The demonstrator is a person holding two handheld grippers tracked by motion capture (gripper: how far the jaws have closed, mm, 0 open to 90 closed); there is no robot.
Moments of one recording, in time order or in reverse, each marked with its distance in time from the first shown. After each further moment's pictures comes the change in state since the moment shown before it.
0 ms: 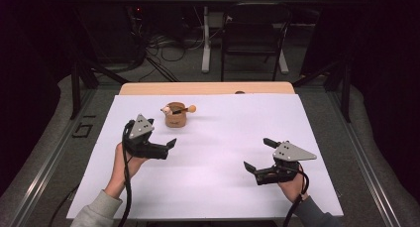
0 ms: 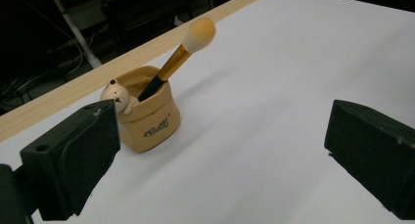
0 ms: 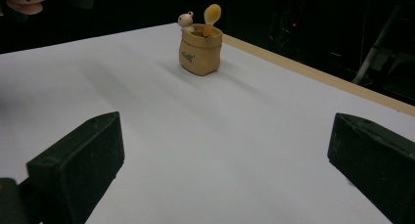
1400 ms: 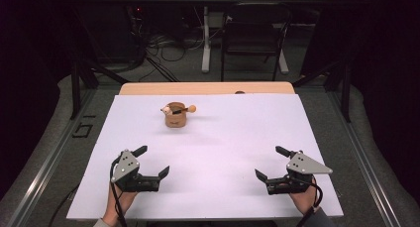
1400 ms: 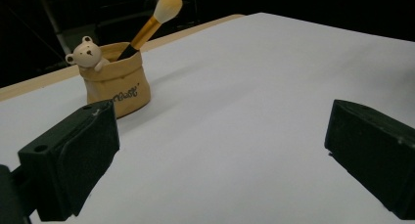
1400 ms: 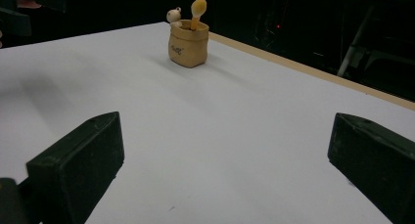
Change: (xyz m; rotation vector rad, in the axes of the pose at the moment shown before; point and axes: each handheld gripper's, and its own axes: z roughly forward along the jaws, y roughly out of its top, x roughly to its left) left arm -0.031 -0.079 -0.032 -0.168 -0.040 -0.055; right arm 0.002 -0.019 -0.034 -0.013 -0.055 0.010
